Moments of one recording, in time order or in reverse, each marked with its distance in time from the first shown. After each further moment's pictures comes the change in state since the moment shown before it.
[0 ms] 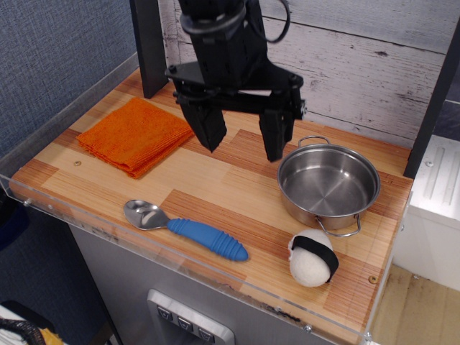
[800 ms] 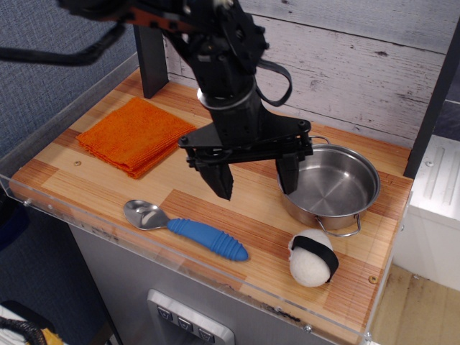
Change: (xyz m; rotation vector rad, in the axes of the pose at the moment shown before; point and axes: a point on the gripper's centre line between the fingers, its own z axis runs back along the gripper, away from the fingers) arm 0.003 0.001 -0.052 0.001 -0.051 0.348
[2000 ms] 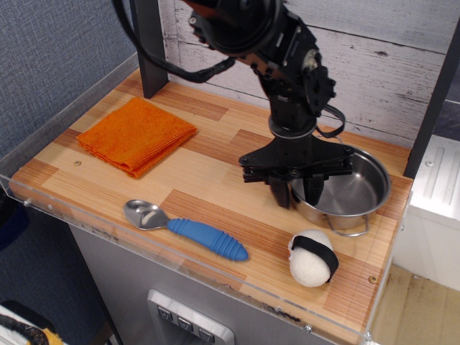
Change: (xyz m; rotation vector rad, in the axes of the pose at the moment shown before) arm 0.025 -0.026 -0.072 0.088 -0.005 0.034
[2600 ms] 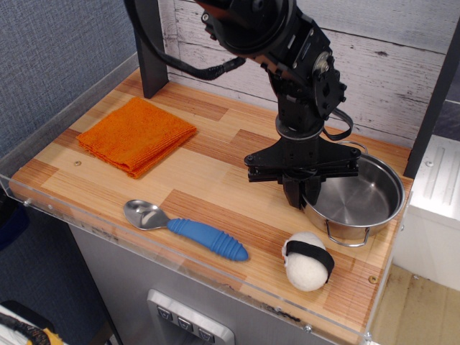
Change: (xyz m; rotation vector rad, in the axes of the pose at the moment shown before) arm -0.004 -0.002 0.003 0.028 0.010 -0.036
